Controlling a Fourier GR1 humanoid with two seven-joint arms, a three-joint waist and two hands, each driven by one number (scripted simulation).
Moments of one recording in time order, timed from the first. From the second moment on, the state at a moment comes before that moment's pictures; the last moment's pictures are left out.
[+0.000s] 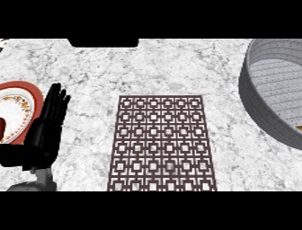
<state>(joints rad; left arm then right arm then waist) -0.03 0.08 -0.02 -1.69 0.04 0.13 0.03 -0.20 -0.44 -0.40 -1.50 0.61 -0.26 0.21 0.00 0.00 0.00</state>
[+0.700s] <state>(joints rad) 0.02 0.06 -0.03 -1.69 0.02 0.12 0.00 -0.06 -0.52 -0.71 -1.66 0.37 -0.20 0.23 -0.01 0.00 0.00</state>
